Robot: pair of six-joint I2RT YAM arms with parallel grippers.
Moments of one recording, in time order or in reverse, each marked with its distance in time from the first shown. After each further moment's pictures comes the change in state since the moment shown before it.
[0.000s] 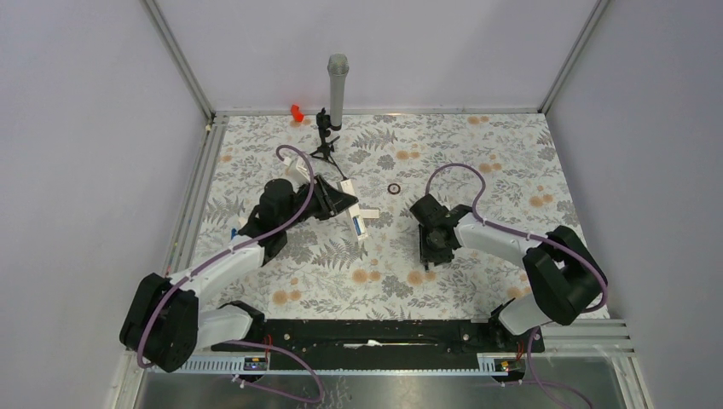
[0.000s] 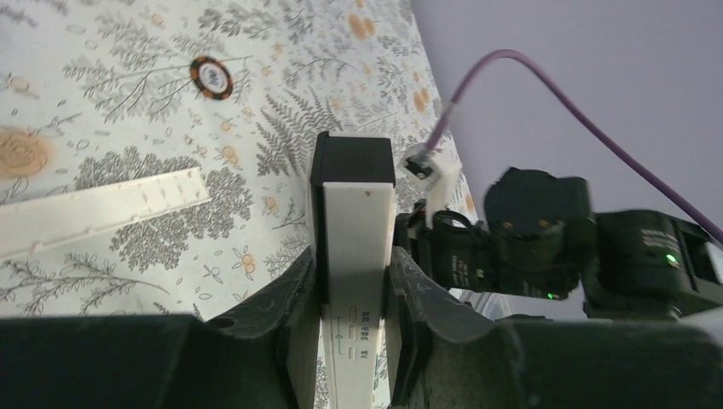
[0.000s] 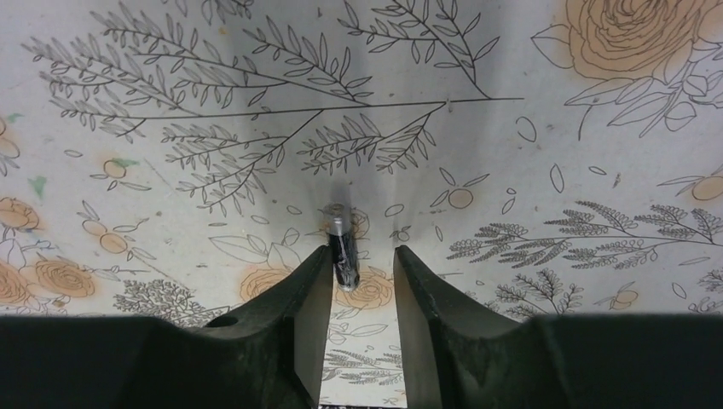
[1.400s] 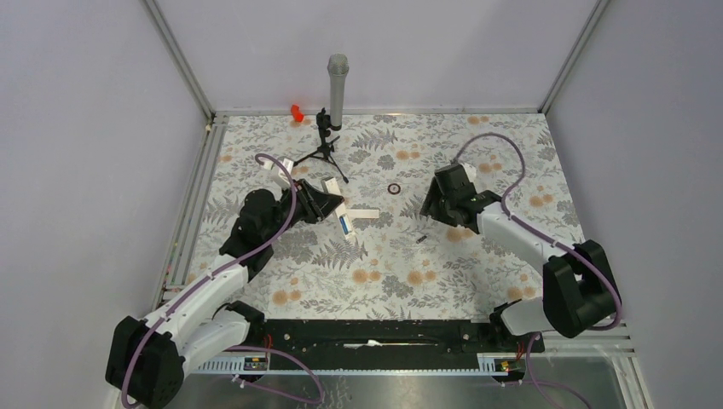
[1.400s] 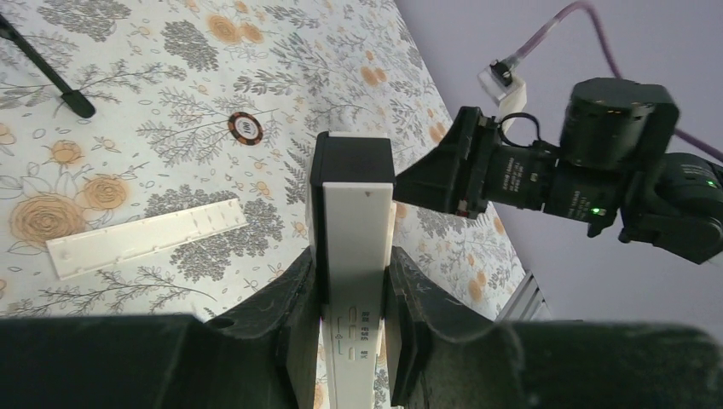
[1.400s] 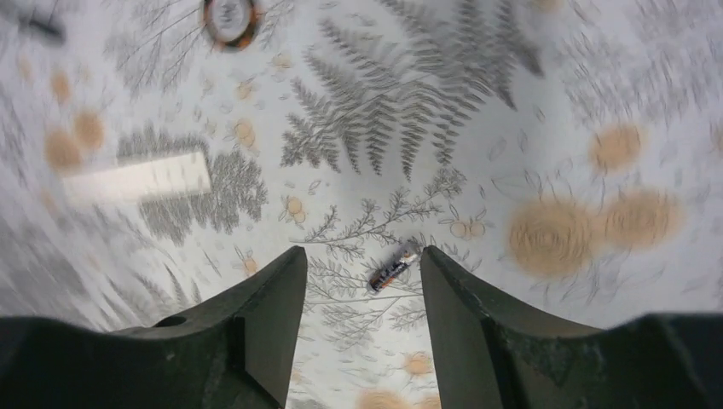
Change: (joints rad) left arm 0.016 -0.262 -0.055 -0.090 -0.071 0.145; right arm -0.198 -0.077 0.062 0.233 0.066 0.212
